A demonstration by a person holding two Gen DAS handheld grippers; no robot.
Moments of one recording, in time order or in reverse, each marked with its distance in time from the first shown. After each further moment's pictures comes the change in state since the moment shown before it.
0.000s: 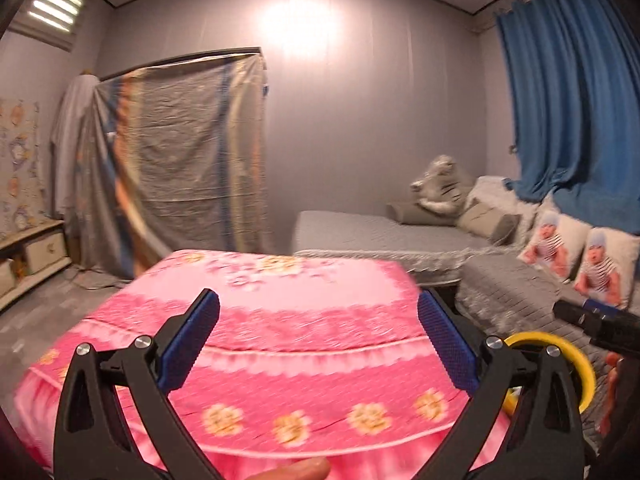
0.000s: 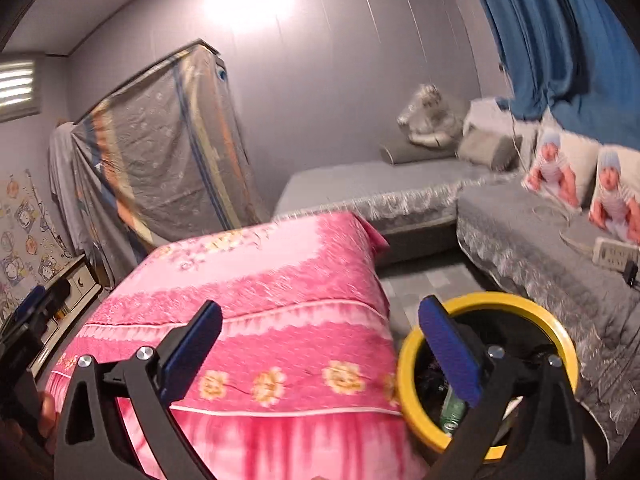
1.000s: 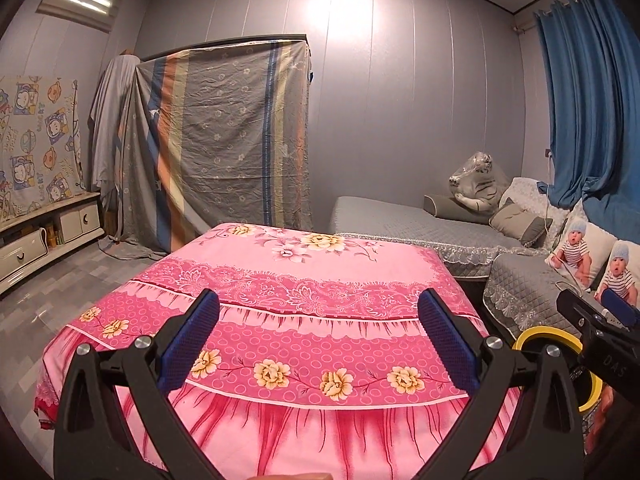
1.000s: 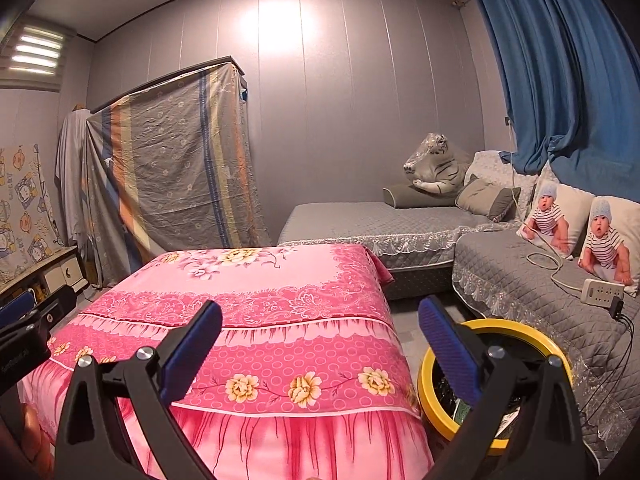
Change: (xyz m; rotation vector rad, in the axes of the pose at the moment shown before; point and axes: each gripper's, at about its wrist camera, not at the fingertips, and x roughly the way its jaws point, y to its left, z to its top) left arm -0.038 0.036 -0.019 -0.083 0.044 0.115; right arm -0.027 0.062 -0.032 -0.114 -0.121 -0.038
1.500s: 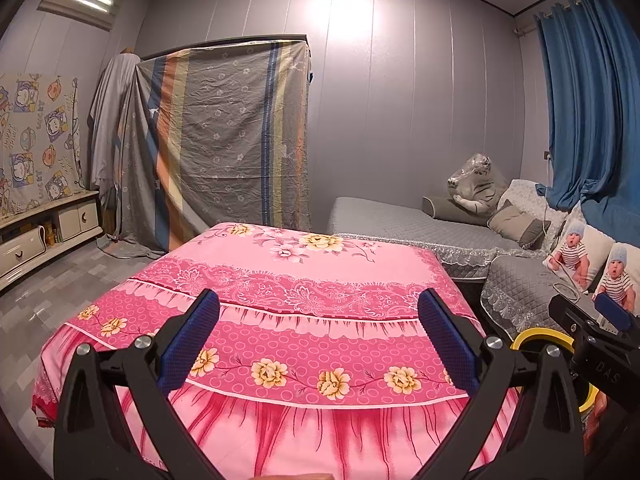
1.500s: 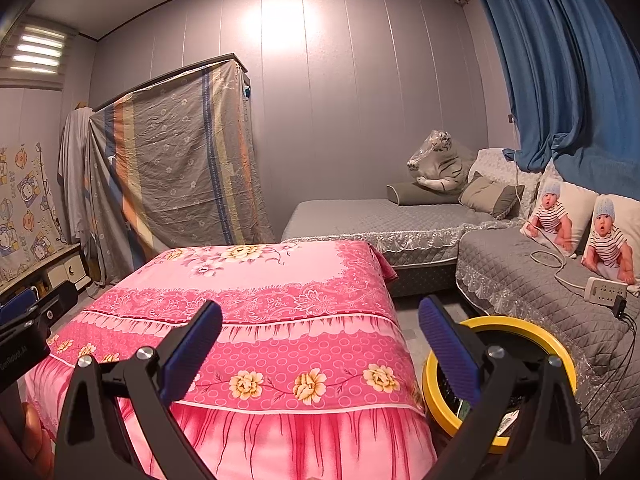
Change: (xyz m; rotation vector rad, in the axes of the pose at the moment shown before) left arm -0.002 -0.001 0.001 -0.003 0.003 -0.007; right arm 0.002 0.004 -0.002 0.002 0.014 0.013
